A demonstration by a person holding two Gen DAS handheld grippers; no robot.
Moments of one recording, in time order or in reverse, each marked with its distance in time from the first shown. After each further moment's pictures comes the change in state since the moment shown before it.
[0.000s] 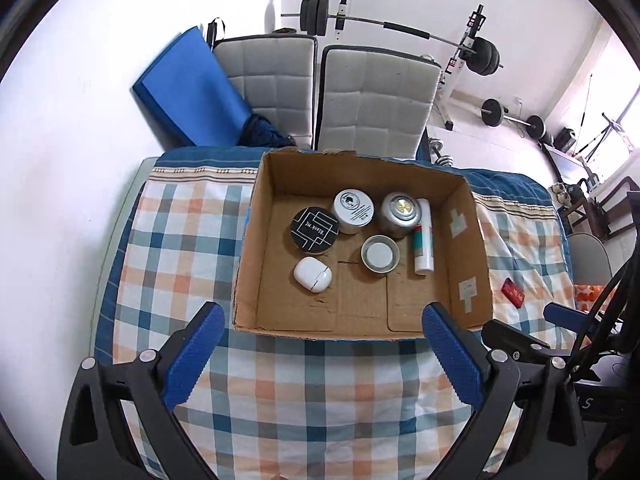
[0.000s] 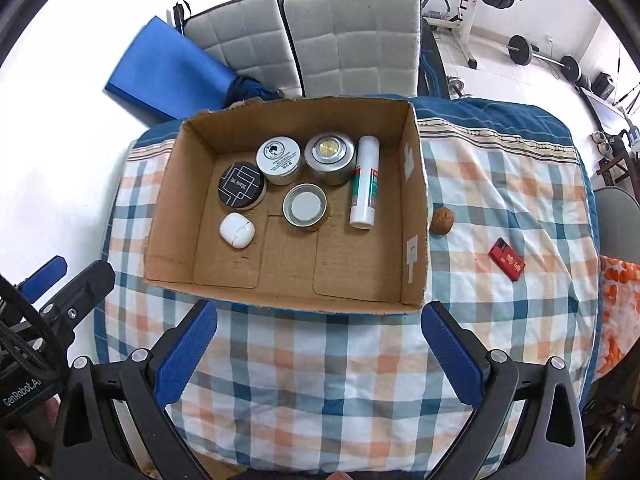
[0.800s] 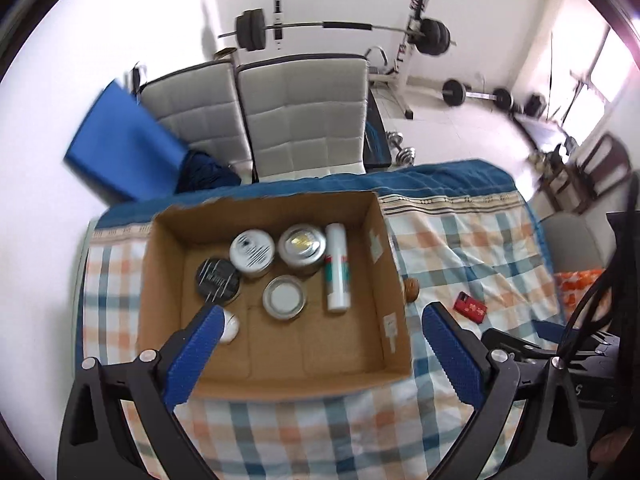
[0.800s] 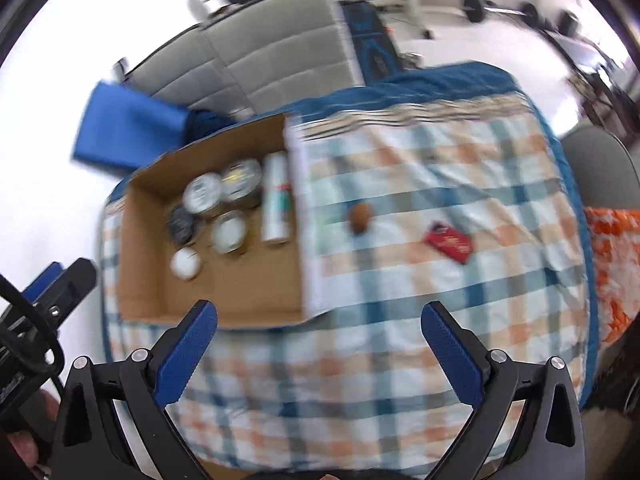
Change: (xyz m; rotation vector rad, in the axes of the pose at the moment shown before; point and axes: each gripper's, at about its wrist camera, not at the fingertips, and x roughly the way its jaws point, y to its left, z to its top) left arm 0.044 -0.159 0.047 0.183 -0.016 -0.005; right arm -0.006 -0.159 0.009 0.237 0.009 0.030
